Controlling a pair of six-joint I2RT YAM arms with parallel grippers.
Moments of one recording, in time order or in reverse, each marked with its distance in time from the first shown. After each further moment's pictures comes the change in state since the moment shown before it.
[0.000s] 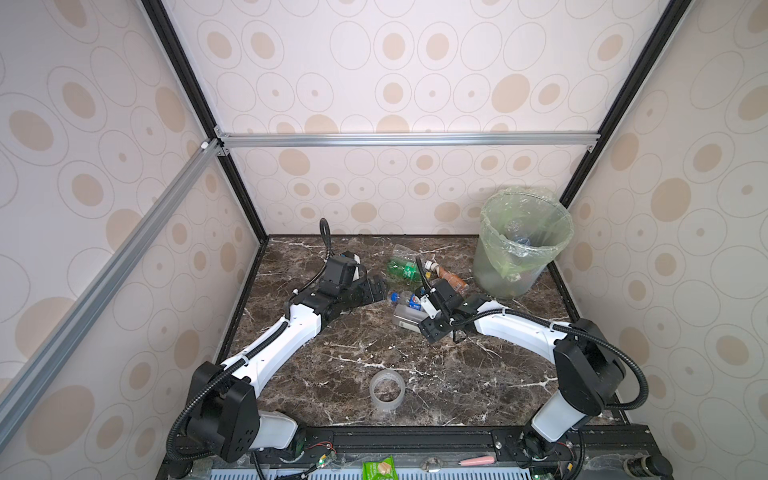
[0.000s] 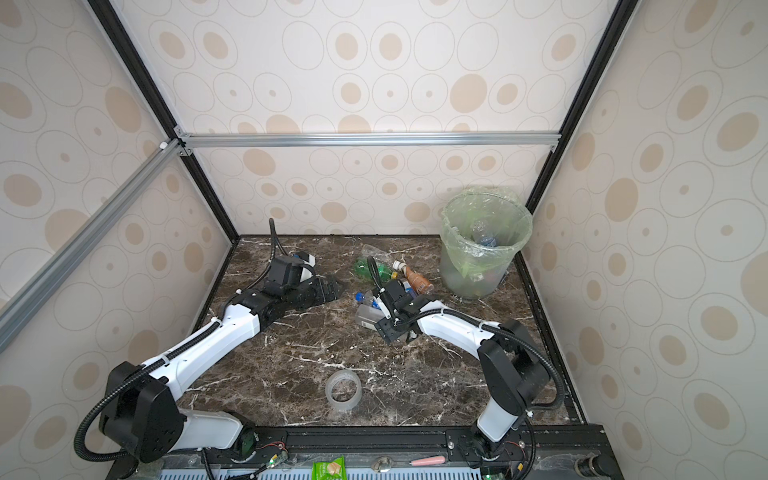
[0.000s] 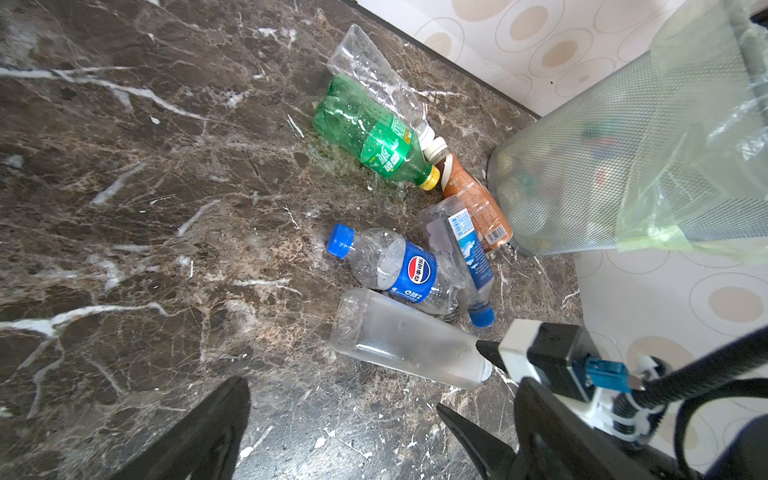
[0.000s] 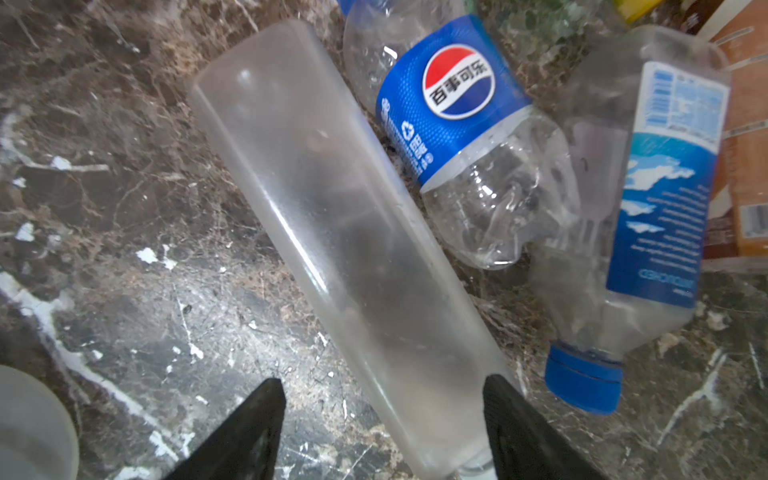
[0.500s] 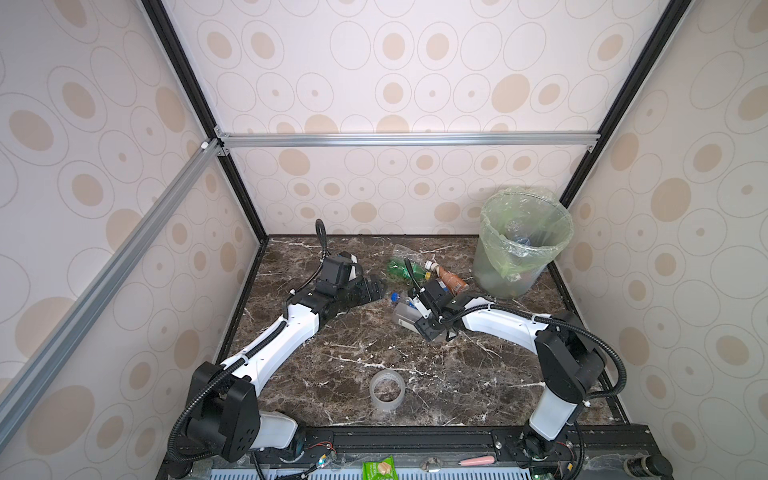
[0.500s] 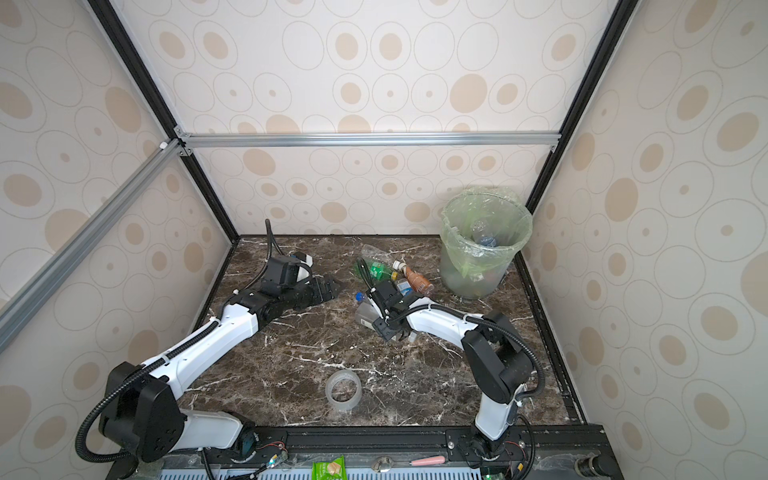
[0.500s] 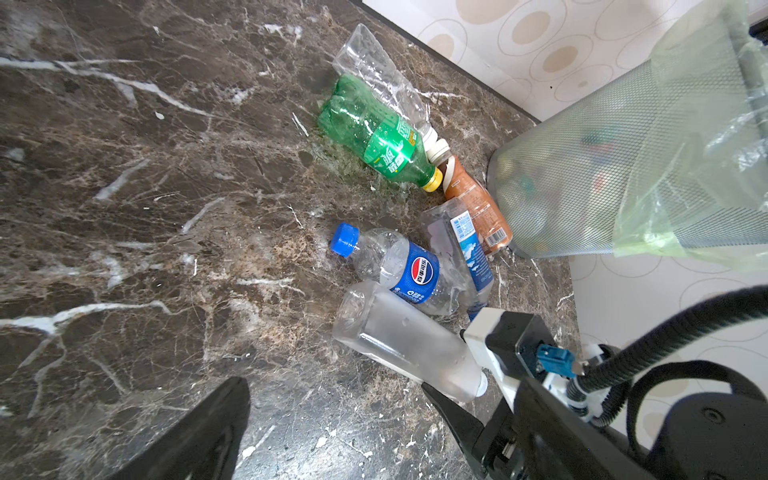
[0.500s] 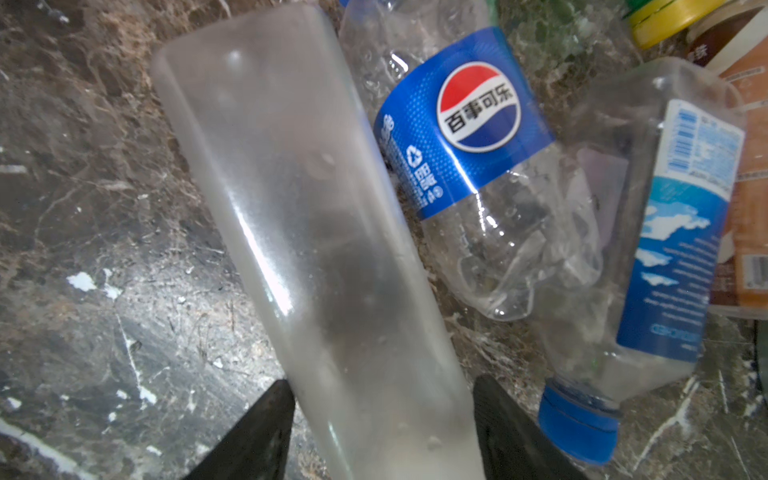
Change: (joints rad) left arm 0.028 0.000 -0.009 0.008 0.033 -0.005; right arm 0.023 0.092 0.074 -0.014 0.063 -0.042
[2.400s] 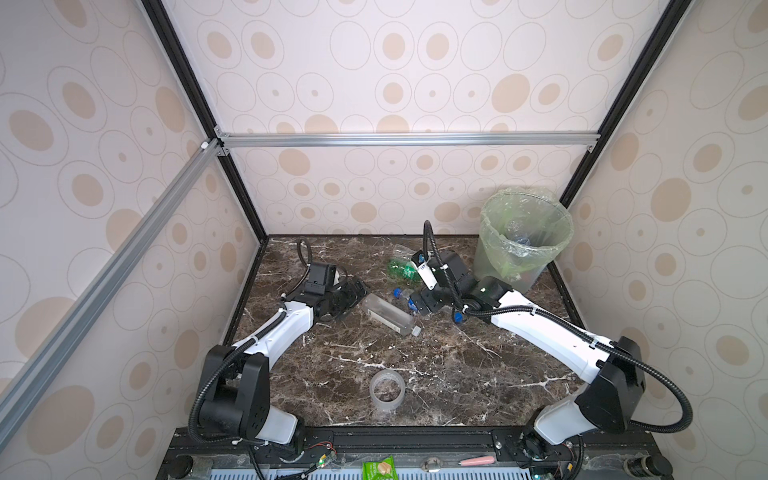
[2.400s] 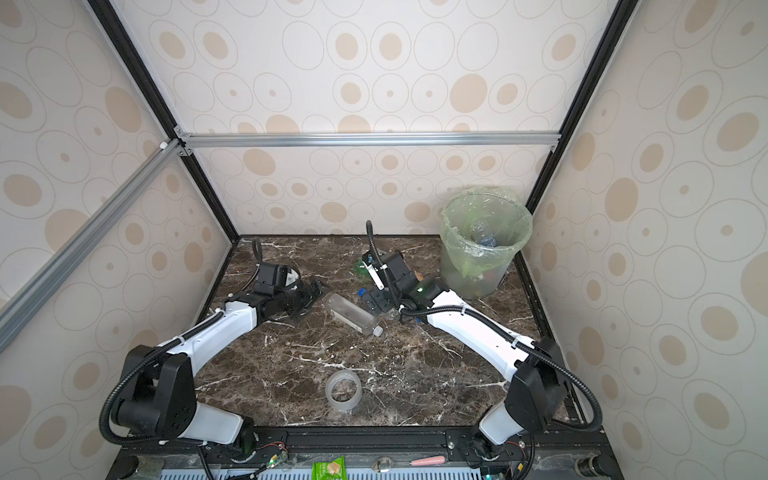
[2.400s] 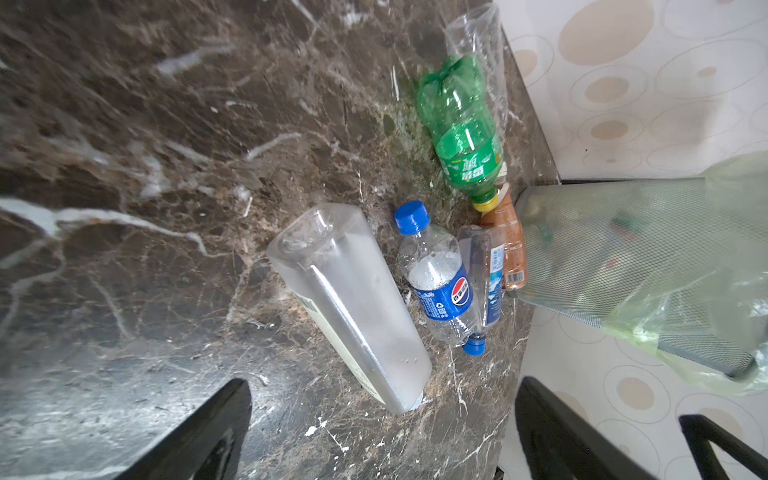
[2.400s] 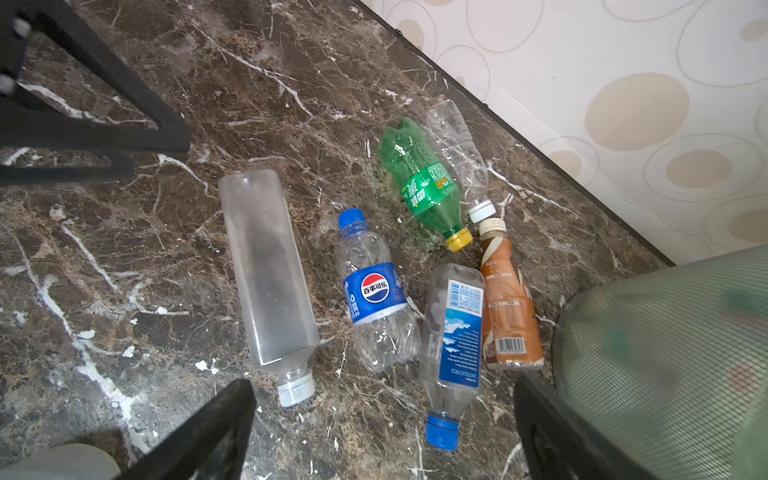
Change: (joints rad) left arm 0.117 0.126 -0.070 0.048 0.148 -0.314; right arm 0.013 -0.256 0.147 -0.015 0.074 -0.052
